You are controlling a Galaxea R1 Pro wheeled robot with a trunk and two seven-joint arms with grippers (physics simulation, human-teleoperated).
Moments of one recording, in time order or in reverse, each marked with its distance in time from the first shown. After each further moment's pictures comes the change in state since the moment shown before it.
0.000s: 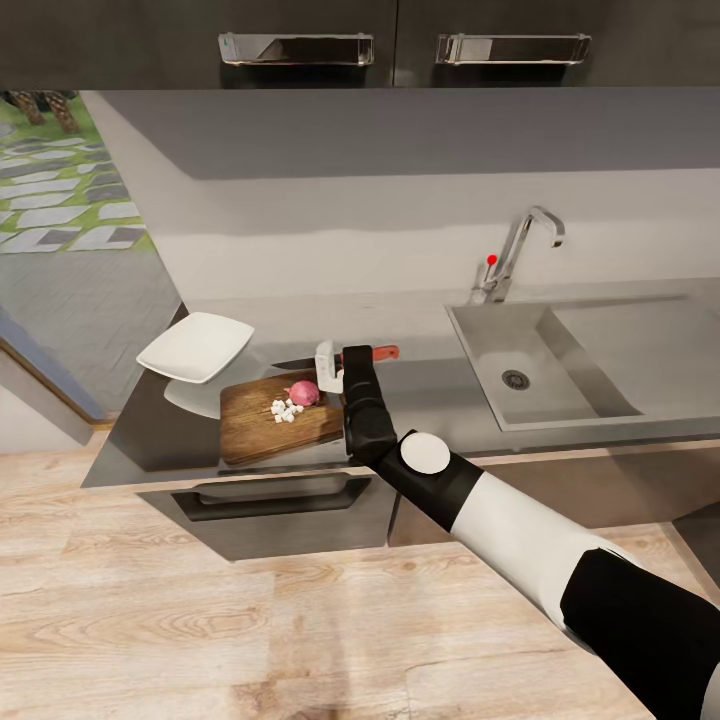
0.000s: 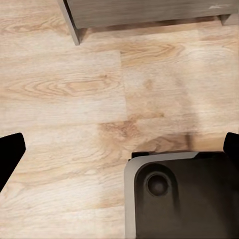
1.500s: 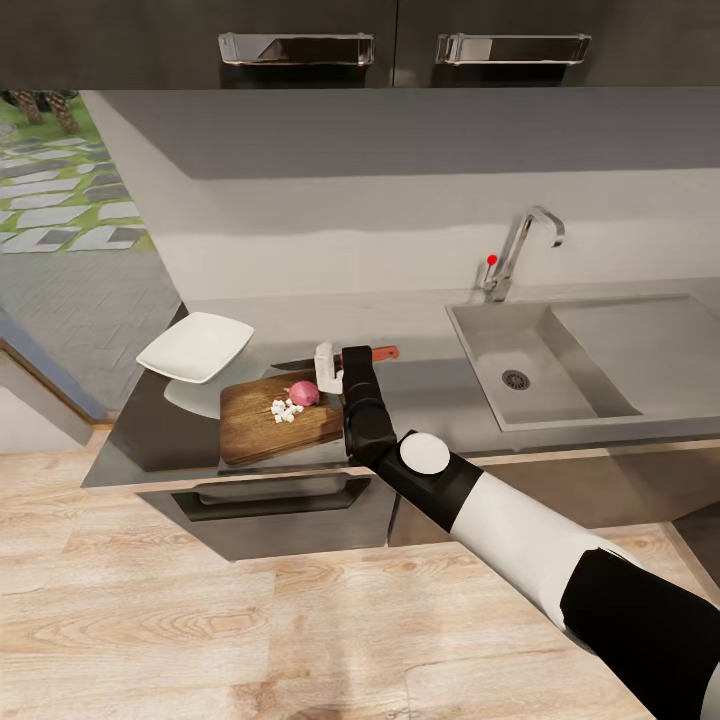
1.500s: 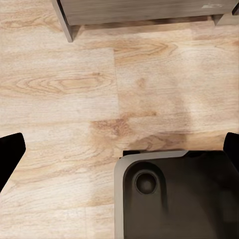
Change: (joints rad) left arm 0.002 -0.024 -0.001 0.000 -0.001 0.006 0.001; right arm 0.000 0.001 0.004 0.000 -0.001 0.001 0.002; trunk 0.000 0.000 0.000
